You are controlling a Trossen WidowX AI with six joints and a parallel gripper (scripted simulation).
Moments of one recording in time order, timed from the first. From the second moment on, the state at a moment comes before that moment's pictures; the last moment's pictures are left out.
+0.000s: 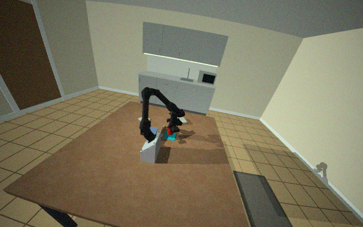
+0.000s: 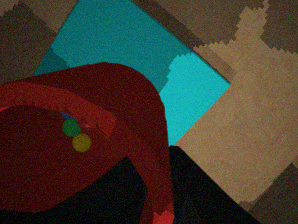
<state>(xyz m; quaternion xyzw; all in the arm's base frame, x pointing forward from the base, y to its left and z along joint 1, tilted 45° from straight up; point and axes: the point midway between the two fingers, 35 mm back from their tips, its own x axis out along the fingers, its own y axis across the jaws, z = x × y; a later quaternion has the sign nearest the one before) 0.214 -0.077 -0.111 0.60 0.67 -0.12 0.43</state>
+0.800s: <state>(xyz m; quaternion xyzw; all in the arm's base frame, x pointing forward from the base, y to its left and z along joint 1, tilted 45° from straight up) 0.215 -0.058 -0.130 0.60 0.67 -0.12 0.43</state>
